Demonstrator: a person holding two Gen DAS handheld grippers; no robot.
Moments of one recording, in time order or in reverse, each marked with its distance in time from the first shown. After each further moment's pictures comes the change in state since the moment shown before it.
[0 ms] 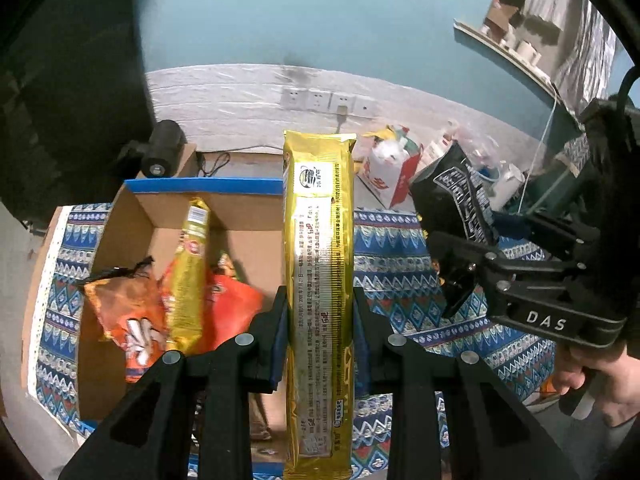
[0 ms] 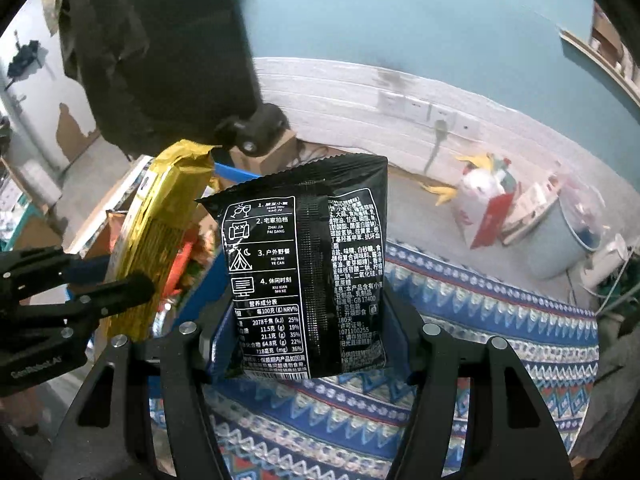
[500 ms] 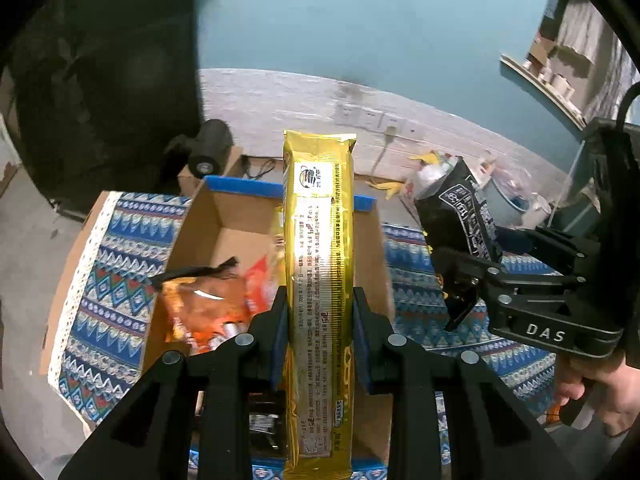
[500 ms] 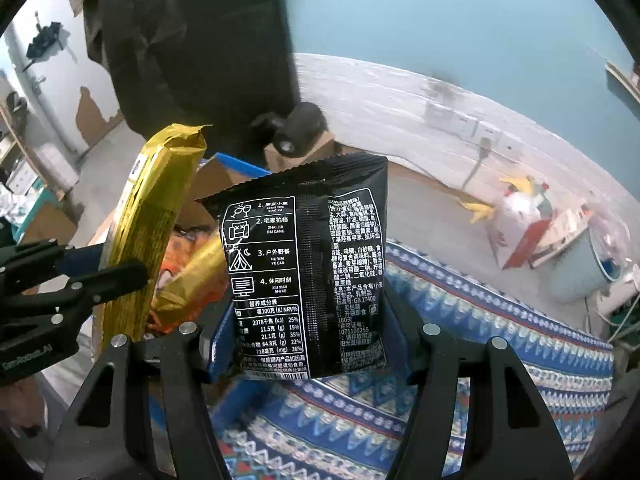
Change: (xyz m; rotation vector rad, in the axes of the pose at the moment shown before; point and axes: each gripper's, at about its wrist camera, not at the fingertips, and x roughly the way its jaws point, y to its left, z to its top) left arm -0.019 0.080 -0.005 -0.104 -0.045 0.079; right arm 0.036 0.067 0.032 -0.069 0.016 0.066
